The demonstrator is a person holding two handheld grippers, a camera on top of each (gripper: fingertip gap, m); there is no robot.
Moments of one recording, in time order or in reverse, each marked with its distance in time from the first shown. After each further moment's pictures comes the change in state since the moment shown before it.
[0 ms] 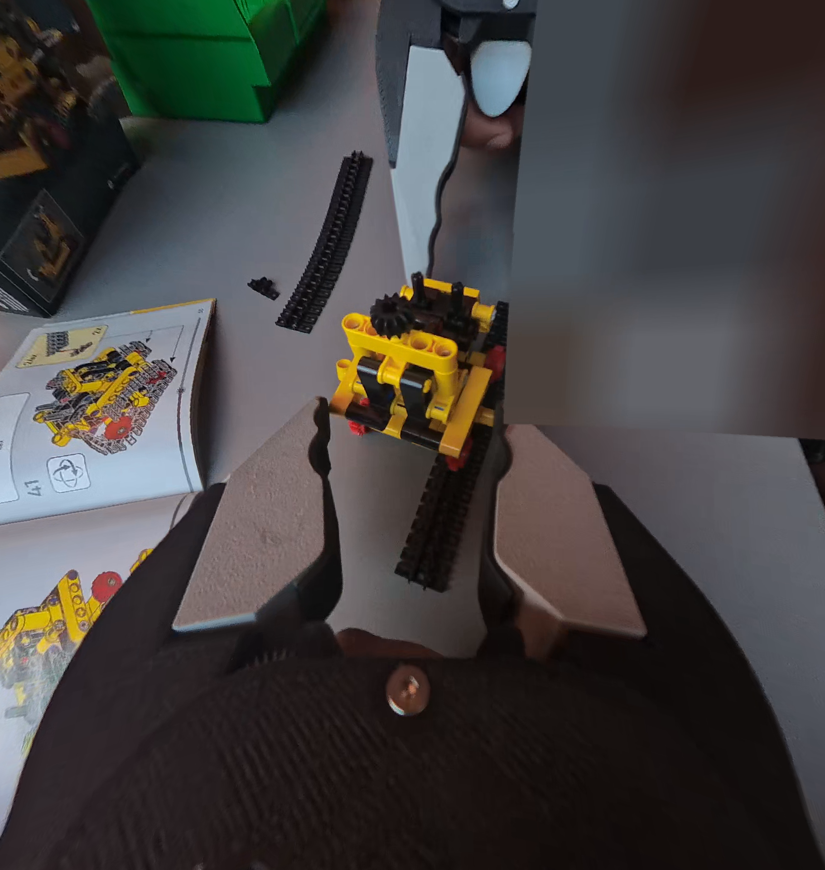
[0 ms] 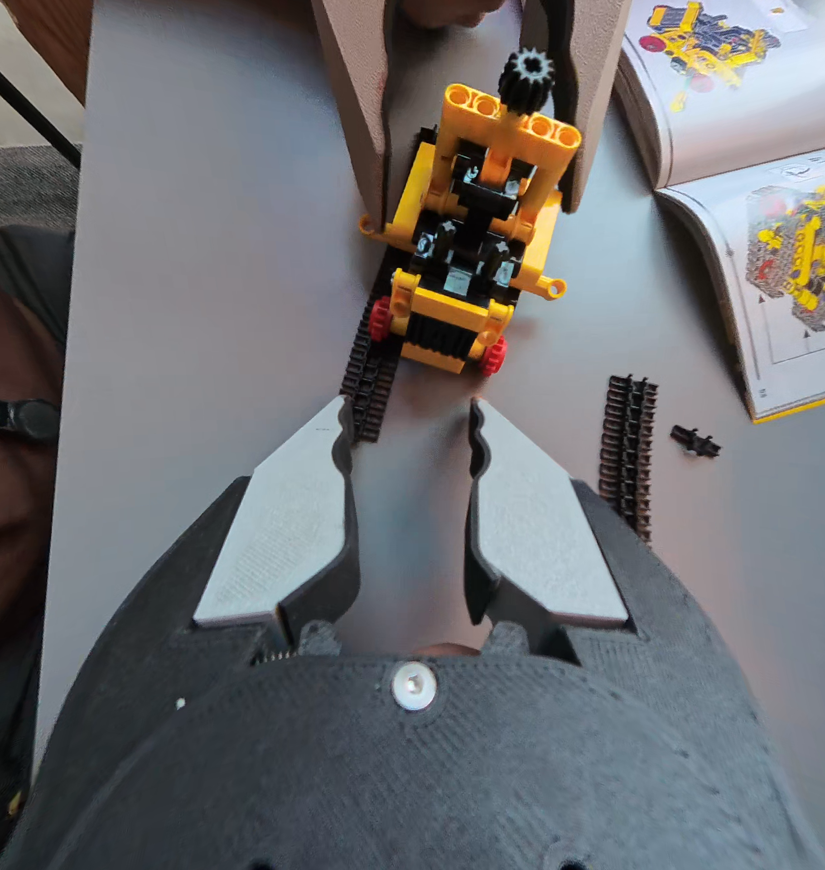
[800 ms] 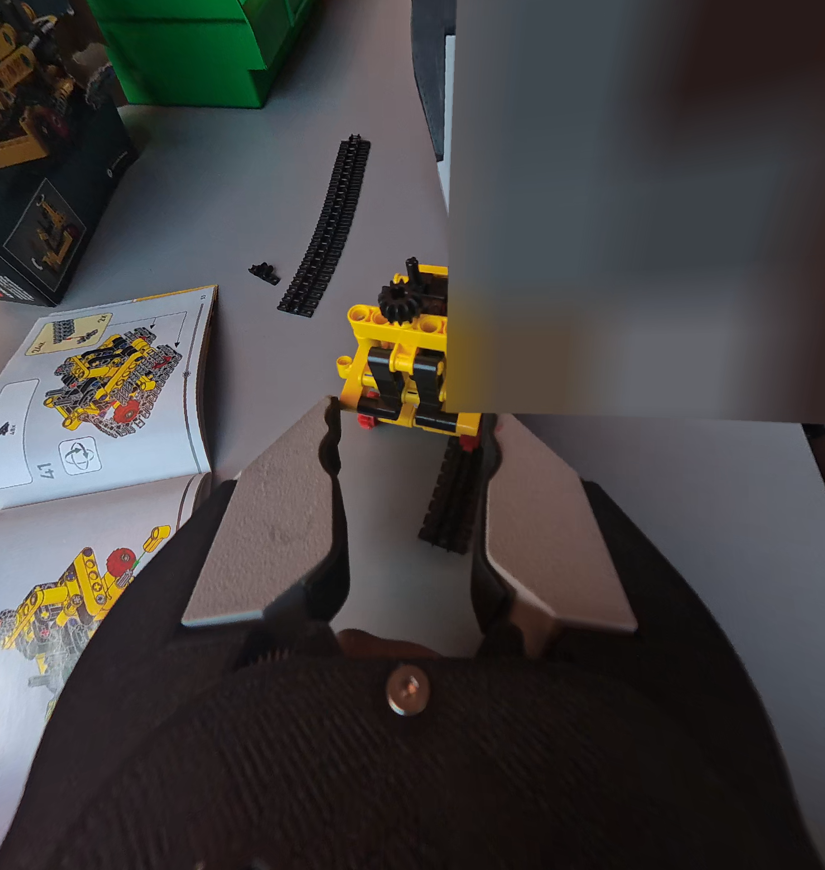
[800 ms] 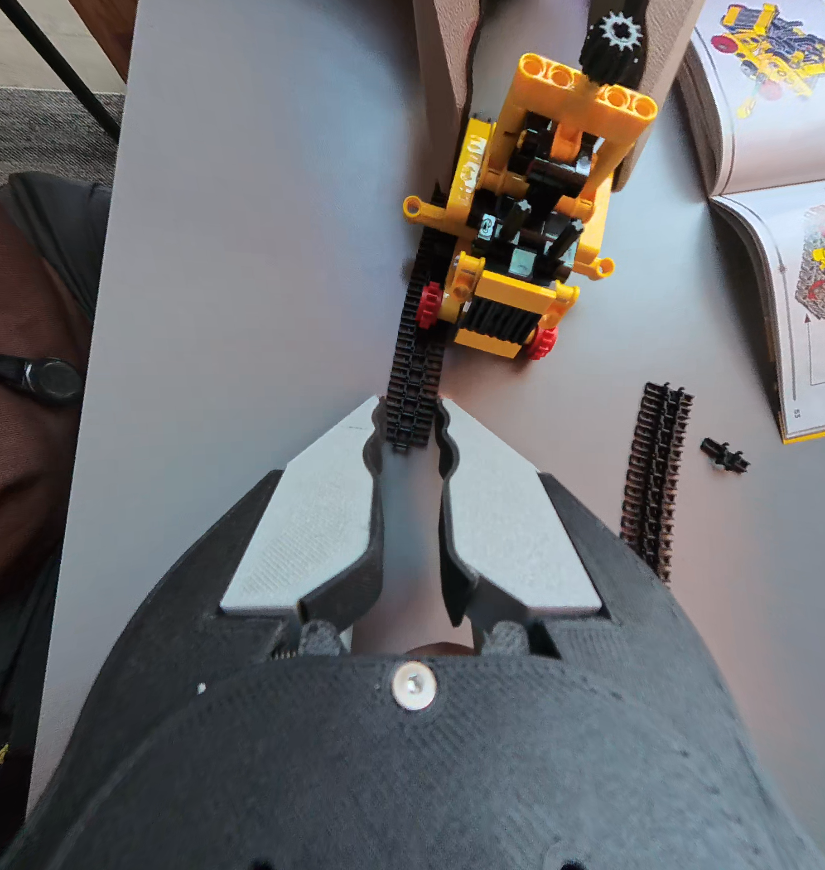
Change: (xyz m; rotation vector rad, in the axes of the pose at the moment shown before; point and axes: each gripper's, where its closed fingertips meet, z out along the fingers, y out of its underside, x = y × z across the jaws) left arm -0.001 0.006 -0.007 -0.017 0.003 0.017; right arm -0.015 0.006 -0.001 -0.027 -0.042 -0.080
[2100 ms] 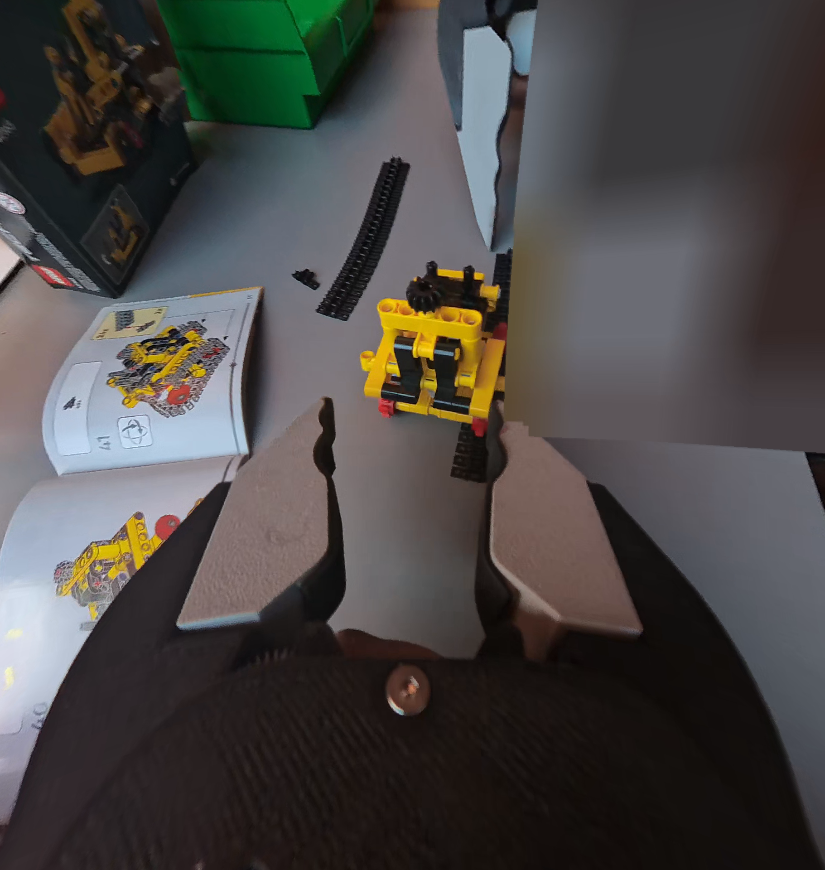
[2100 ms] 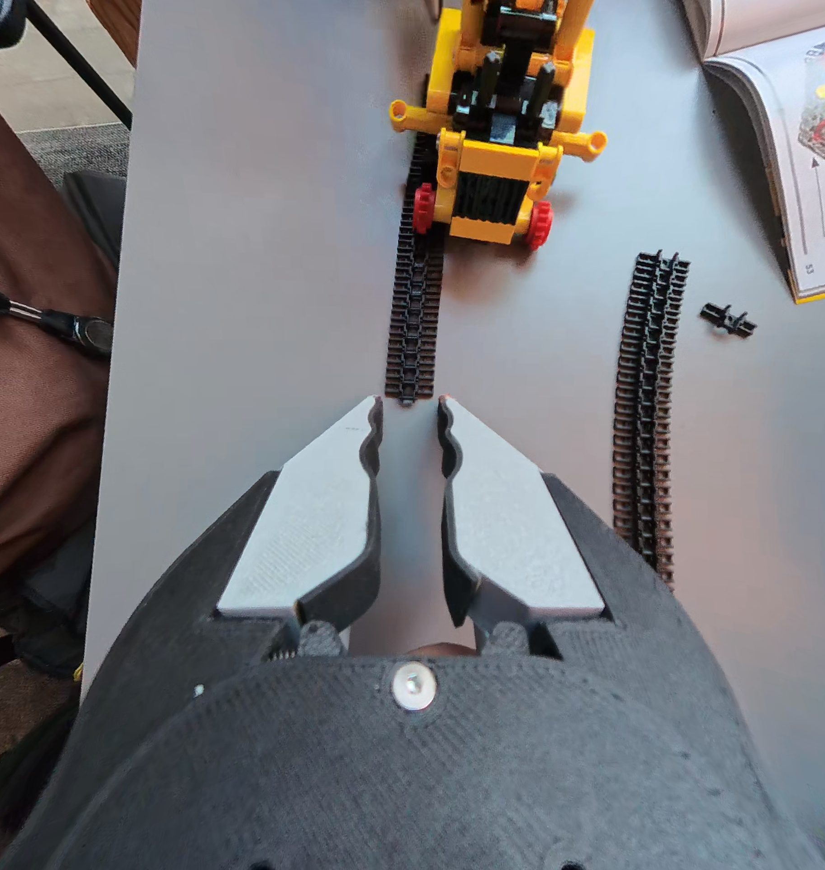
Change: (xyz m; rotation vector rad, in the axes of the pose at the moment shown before) left arm -0.012 -0.006 -0.015 0.031 -0.062 -0.041; right arm 0.003 0.037 -0.033 -0.002 -0.062 0.104
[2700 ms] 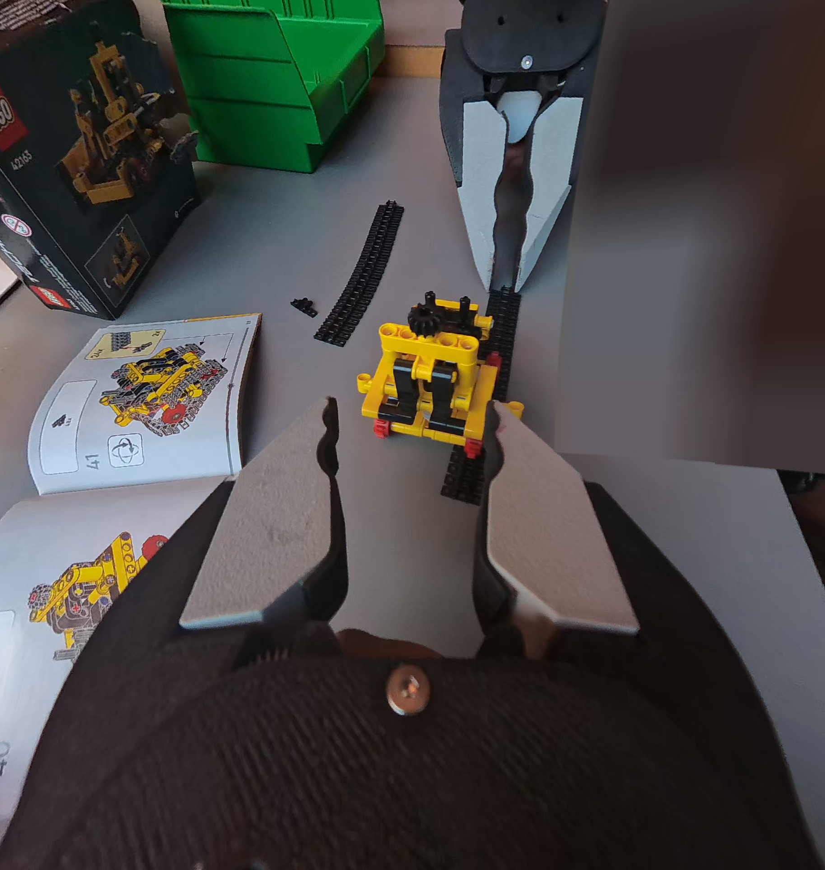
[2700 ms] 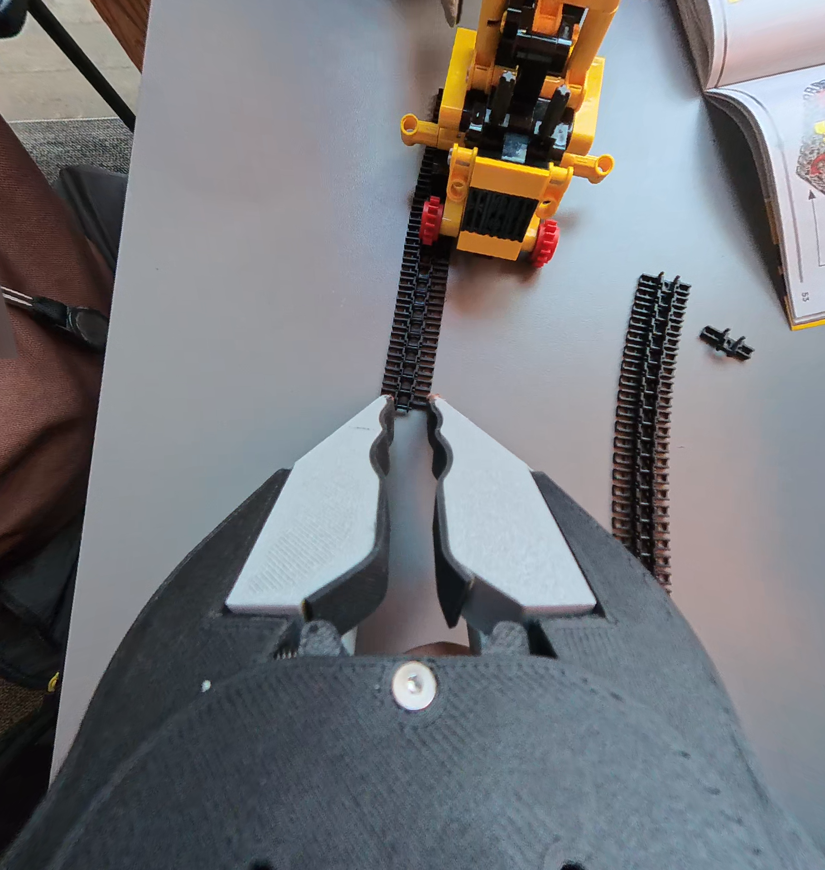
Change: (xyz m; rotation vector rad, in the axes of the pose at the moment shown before) left arm 0.001 -0.010 0.000 0.086 0.031 -0.032; right arm -0.001 -0.004 0.004 0.016 0.007 -0.039
